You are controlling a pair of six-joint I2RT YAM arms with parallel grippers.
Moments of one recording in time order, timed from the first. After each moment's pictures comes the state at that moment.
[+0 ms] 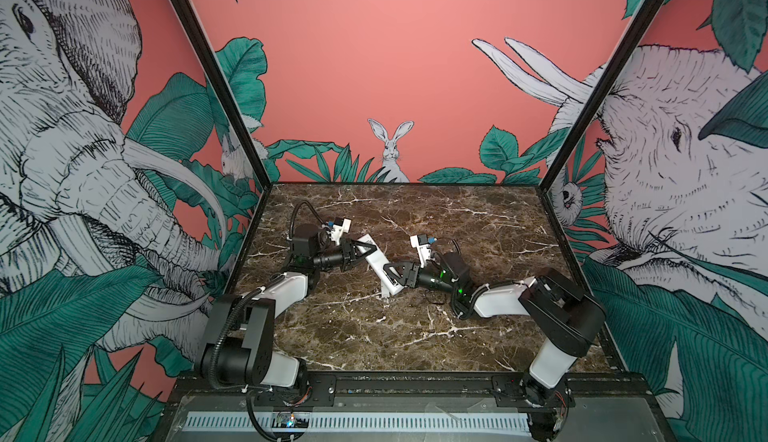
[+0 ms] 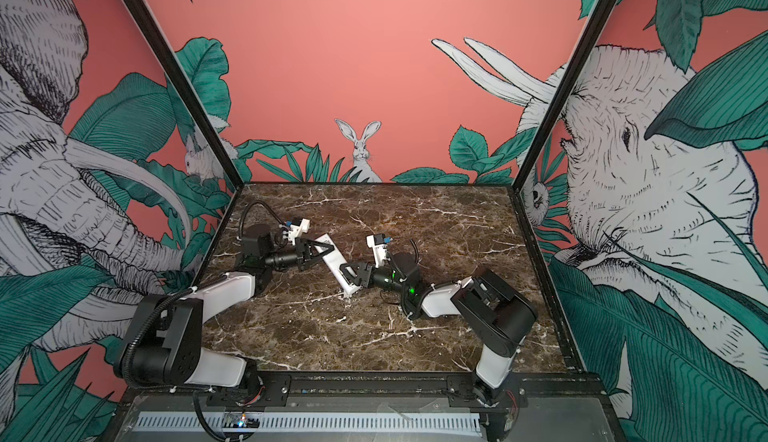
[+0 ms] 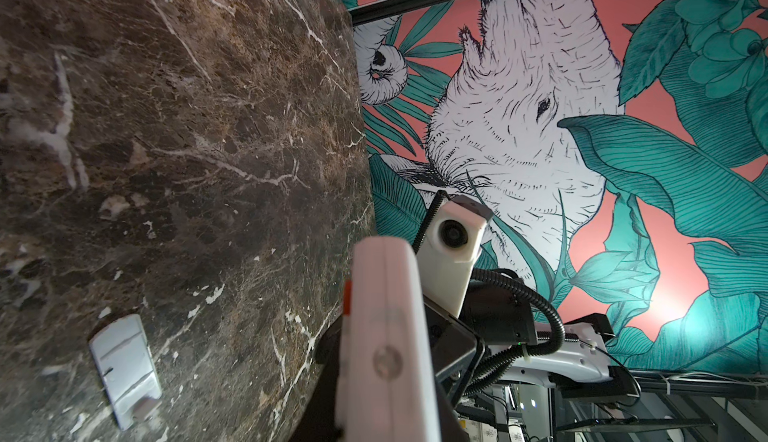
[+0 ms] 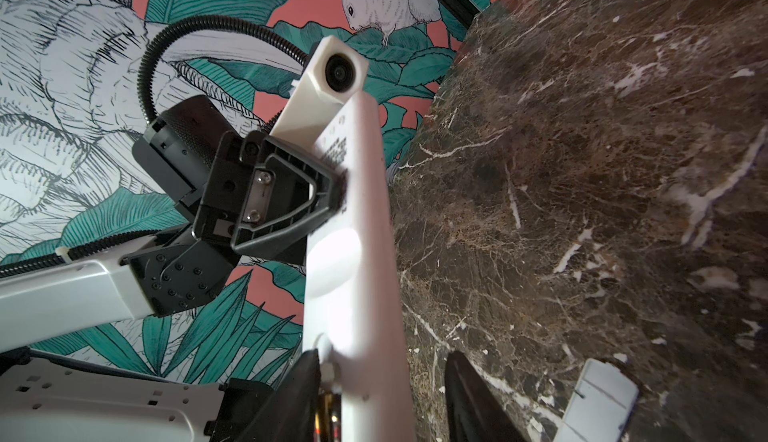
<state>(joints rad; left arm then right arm) -0.16 1.43 0.63 0.45 1.11 -1.03 0.79 1.71 0.66 0.92 -0.47 0.88</state>
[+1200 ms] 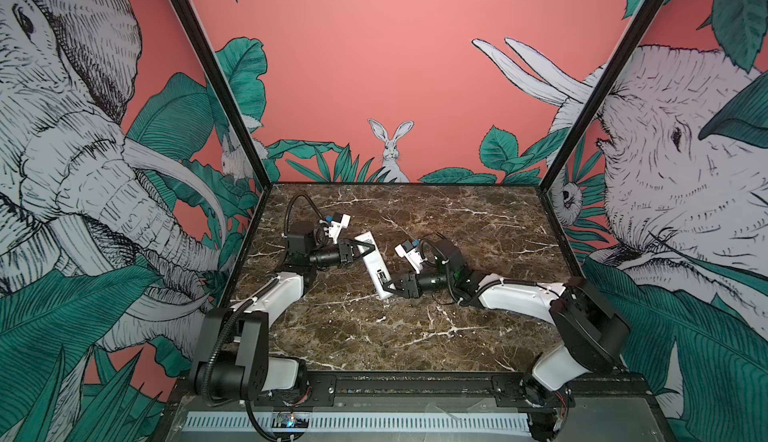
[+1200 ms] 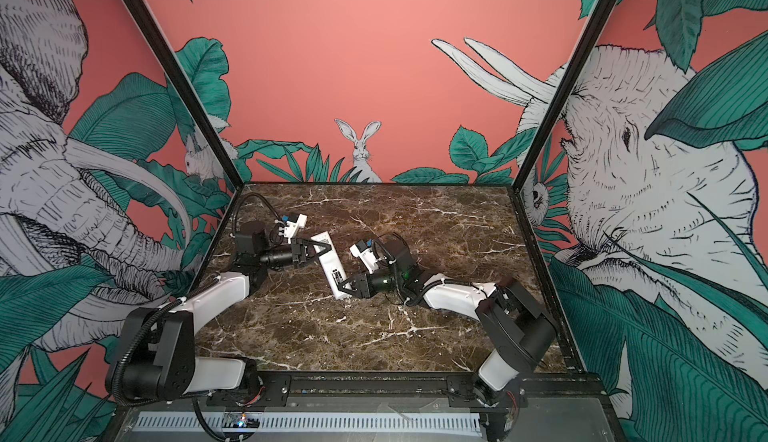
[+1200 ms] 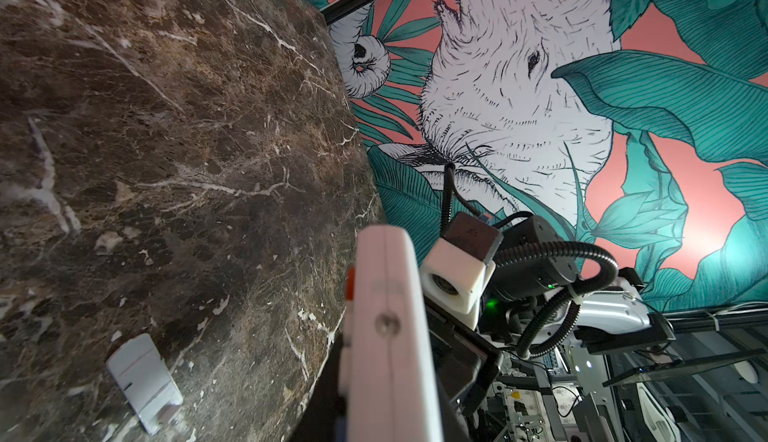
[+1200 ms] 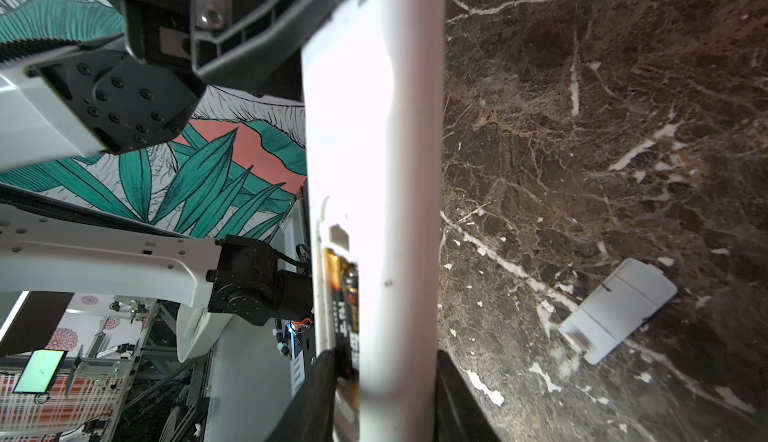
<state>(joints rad) -0.16 1.34 0.66 0.32 1.15 -0.81 0.79 1.59 0.82 0.27 -0.72 0.52</state>
